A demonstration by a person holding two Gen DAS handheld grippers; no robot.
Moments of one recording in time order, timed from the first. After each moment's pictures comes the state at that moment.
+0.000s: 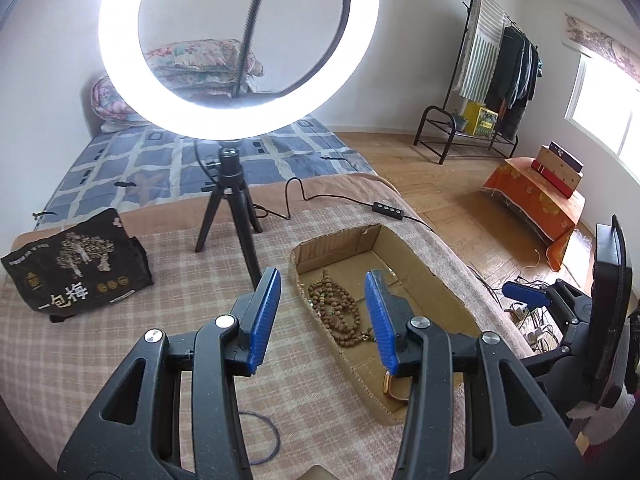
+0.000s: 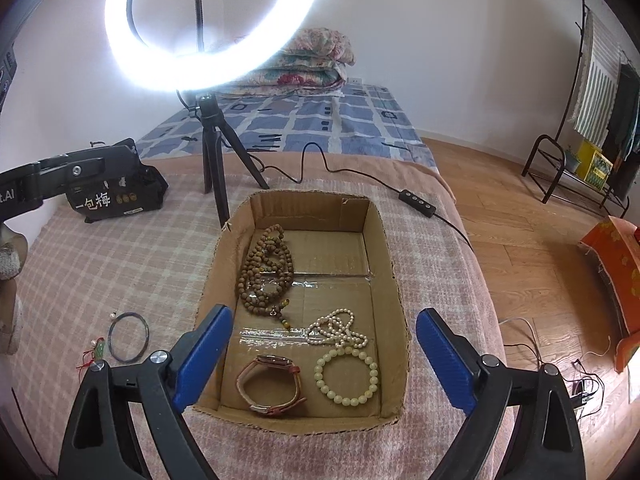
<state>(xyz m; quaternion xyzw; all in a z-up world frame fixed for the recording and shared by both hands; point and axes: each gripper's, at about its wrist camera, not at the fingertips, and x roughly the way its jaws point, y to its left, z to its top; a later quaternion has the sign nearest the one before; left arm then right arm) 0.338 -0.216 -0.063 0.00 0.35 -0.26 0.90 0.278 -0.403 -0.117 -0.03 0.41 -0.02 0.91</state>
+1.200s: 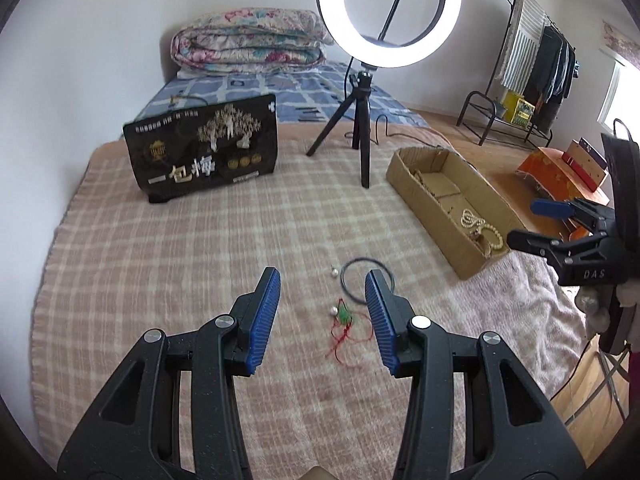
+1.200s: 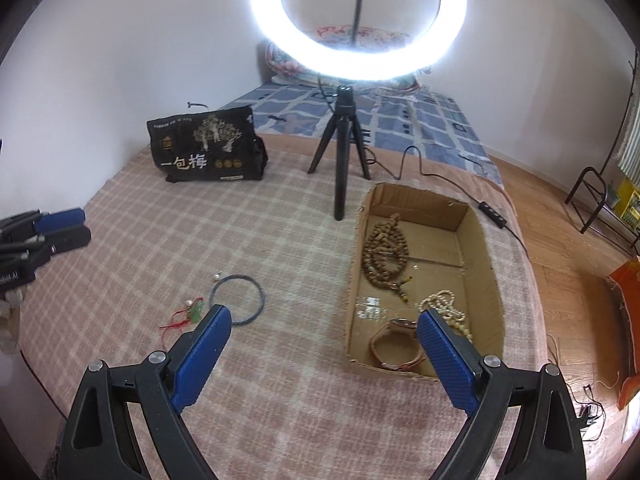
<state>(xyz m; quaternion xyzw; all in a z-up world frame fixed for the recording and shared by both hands) 0.225 -0.038 -0.109 -0.01 0.40 -0.19 0.90 0.232 -0.287 -0.106 -0.06 0.43 0.09 0.90</state>
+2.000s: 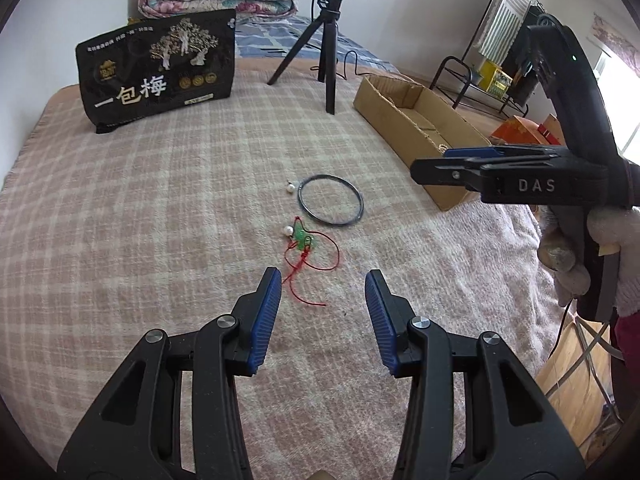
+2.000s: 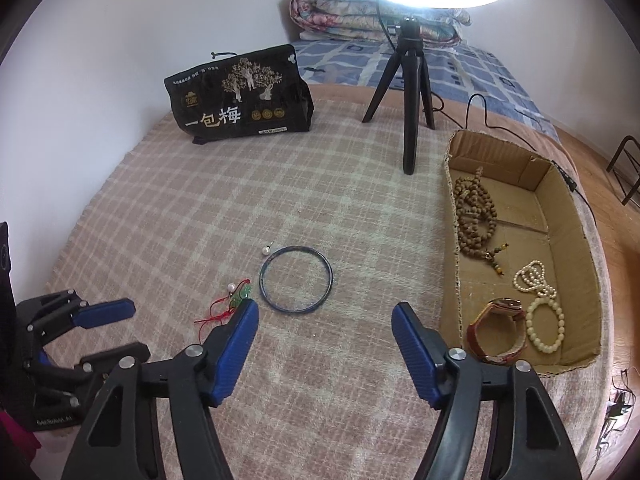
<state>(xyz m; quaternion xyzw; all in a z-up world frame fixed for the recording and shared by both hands) 0.208 -0.061 -0.181 -0.02 0.45 -0.24 0.86 0.264 -0.244 -0.164 -0.02 0.50 0.13 0.85</state>
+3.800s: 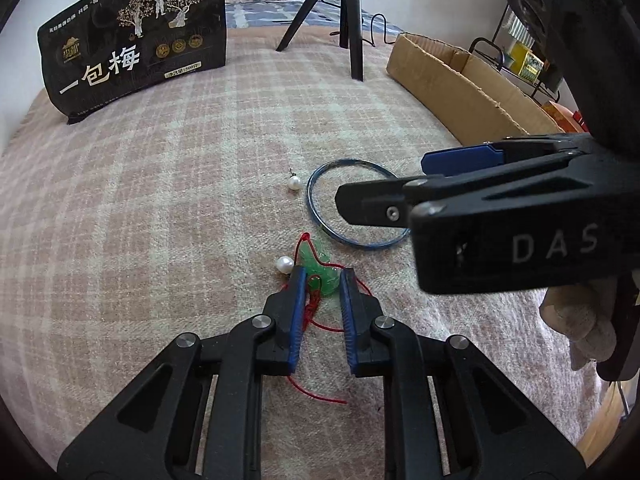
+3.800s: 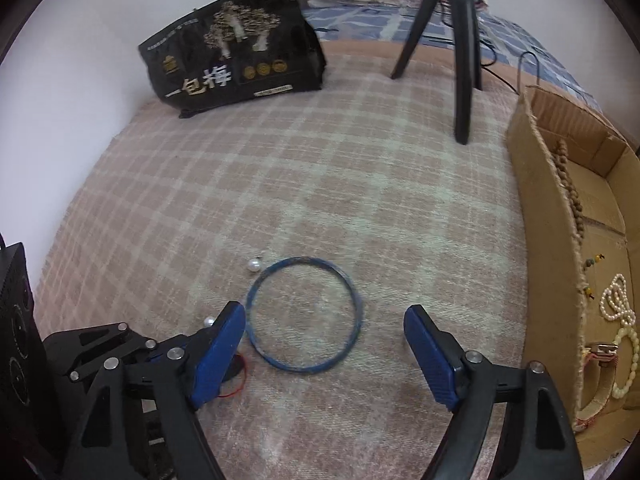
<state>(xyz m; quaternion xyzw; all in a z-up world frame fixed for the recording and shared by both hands) 0.264 -0.103 -0.247 0.01 0.47 -0.19 0.86 0.324 -0.213 -0.238 -0.02 0.54 0.17 0.83</state>
